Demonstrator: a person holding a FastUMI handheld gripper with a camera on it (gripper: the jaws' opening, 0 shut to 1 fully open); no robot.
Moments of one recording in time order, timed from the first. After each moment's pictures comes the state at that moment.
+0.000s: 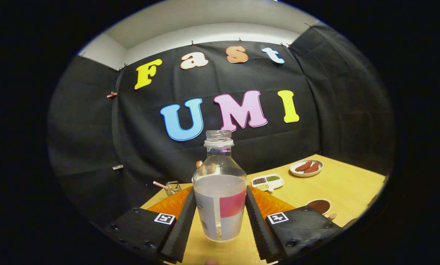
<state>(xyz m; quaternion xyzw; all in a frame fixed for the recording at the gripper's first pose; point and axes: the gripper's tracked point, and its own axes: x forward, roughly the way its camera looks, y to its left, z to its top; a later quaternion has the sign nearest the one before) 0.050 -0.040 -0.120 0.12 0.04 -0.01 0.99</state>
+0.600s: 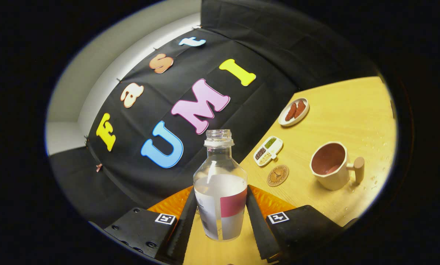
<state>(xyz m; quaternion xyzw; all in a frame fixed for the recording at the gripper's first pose) 0.056 -0.106 -0.163 0.44 0.07 -0.05 0.89</state>
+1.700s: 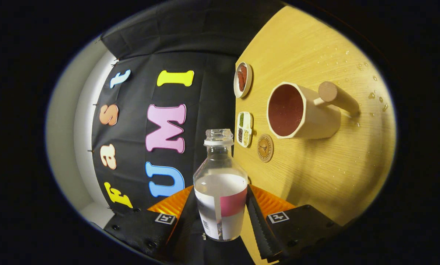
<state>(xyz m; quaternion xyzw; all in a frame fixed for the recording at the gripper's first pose) 0.061 -0.143 -0.206 0.68 0.07 -0.11 0.72</state>
